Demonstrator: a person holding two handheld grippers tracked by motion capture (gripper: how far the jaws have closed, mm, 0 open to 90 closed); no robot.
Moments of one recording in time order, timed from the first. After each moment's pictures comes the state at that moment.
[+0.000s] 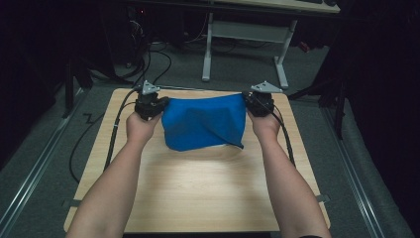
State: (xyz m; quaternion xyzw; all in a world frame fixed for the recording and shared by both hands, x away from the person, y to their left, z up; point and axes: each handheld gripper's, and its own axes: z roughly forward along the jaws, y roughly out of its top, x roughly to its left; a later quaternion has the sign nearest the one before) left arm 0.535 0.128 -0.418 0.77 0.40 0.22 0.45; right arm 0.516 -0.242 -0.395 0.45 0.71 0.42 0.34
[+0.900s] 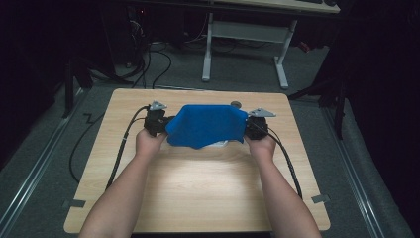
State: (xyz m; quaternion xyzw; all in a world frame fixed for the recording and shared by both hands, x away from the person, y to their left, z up) left arm 0.531 0.112 -0.480 0.78 0.41 0.14 0.45; right arm 0.494 -0.247 -0.479 0.48 0.73 0.40 0.27
